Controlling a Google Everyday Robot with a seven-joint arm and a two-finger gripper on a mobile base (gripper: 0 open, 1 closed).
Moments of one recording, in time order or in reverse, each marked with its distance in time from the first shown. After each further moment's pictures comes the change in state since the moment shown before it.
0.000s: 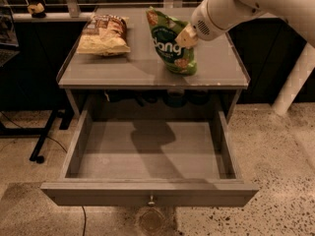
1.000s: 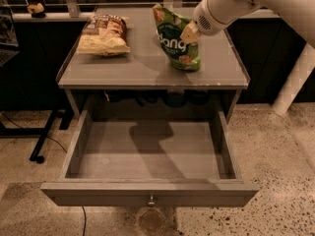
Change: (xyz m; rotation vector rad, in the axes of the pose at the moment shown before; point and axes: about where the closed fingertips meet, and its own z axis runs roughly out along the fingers) arm 0.000 -0.023 0.003 0.050 0.049 0.018
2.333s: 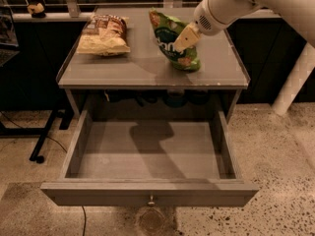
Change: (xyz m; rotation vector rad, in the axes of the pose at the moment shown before) arm 0.000 0.000 0.000 0.001 0.000 -0.001
